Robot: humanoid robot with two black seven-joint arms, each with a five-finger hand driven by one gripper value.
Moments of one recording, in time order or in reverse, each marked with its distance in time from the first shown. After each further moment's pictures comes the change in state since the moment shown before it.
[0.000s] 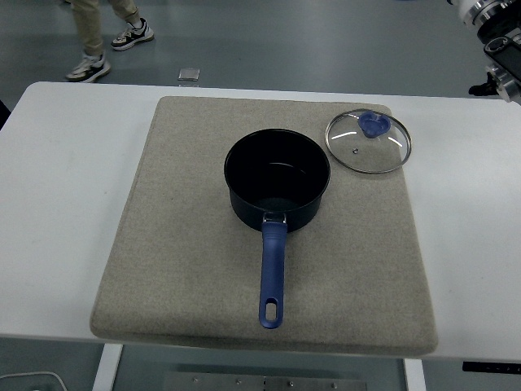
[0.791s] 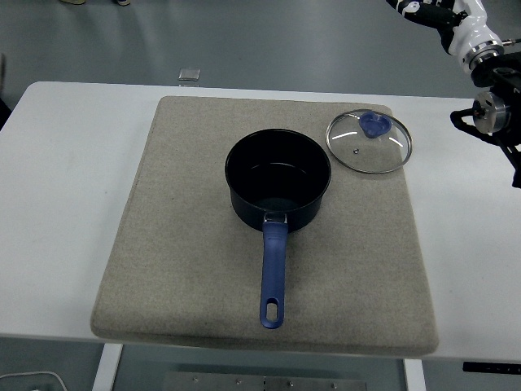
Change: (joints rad) left arm -0.001 0.000 0.000 0.001 0.000 0.000 0.000; right arm -0.127 0.018 0.120 0.003 0.362 0.061 -0.154
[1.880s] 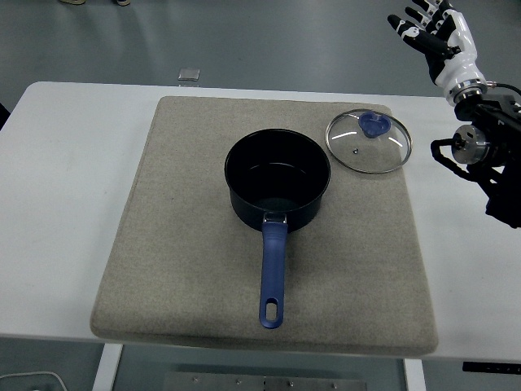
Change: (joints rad) left arm 0.001 0.000 0.000 0.000 0.000 0.000 0.000; right arm -0.113 0.043 0.076 -0.001 0.125 0.015 0.116
